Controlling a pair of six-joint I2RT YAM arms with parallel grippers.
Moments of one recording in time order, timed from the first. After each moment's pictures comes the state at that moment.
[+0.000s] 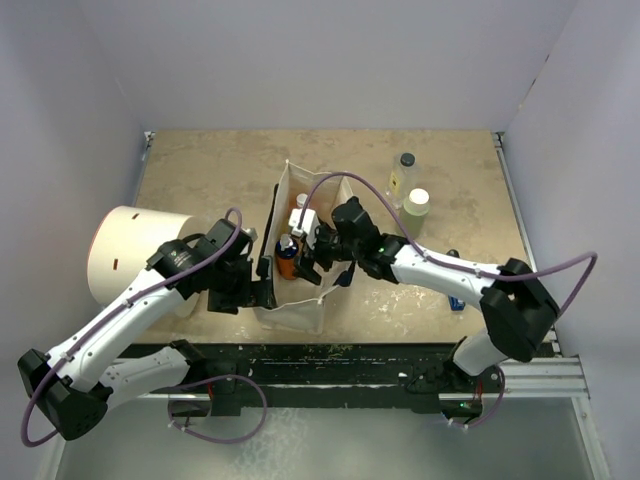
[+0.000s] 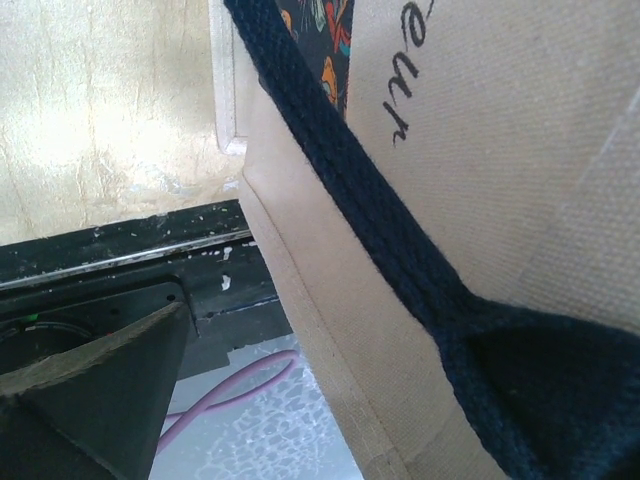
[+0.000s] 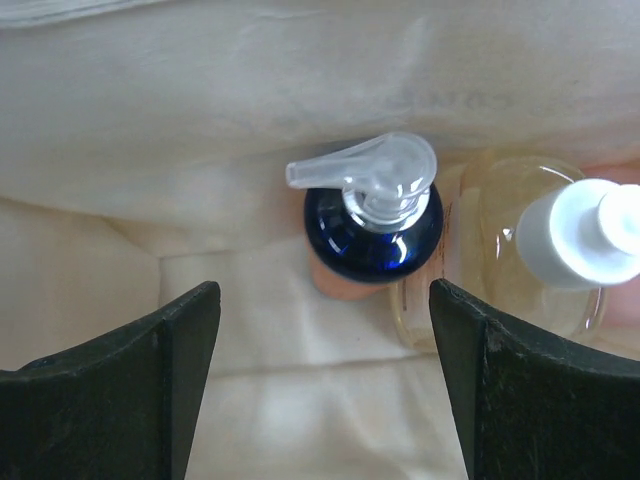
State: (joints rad) left arm -0.67 1.02 1.01 -1.17 0.13 -0.70; right arm 0.84 1.51 0.97 0.02 -0.39 -0.30
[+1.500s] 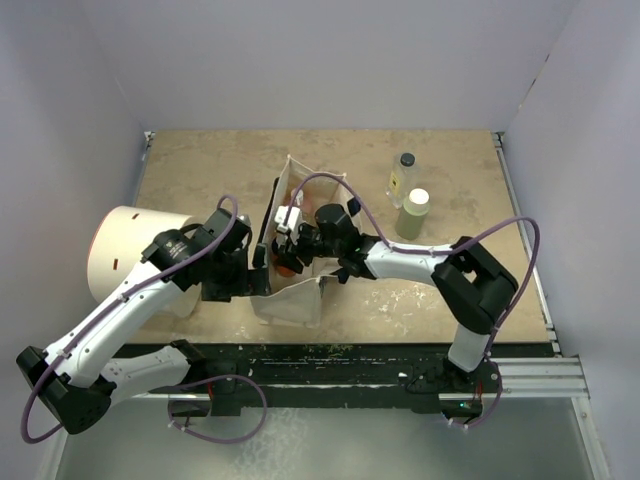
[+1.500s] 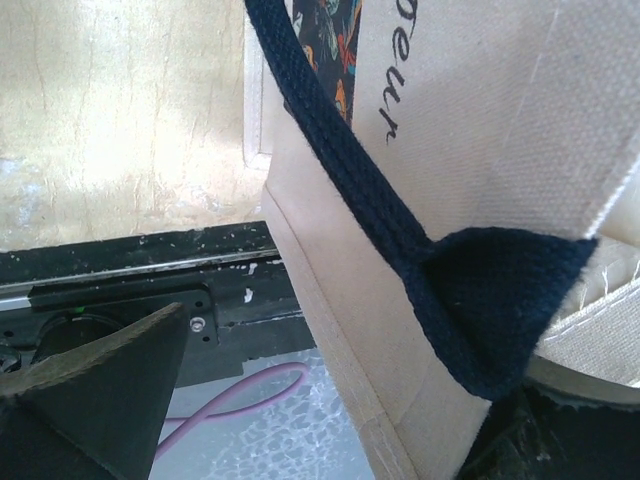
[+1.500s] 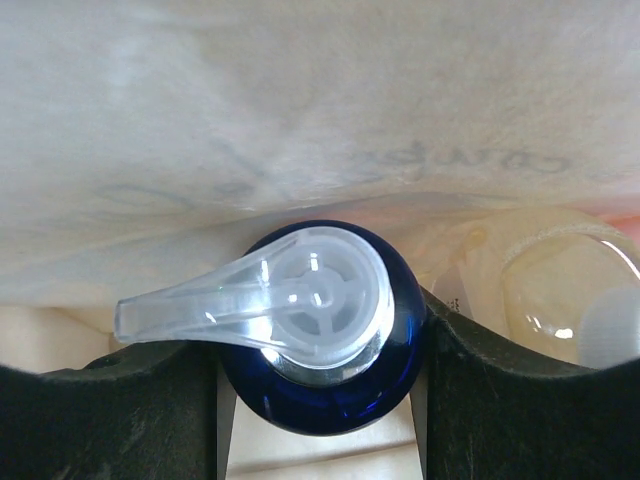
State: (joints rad) left arm -0.67 1.06 1.13 -1.24 0.01 -0.73; right arm 0.85 1.79 1.02 0.36 -0.39 -0.24
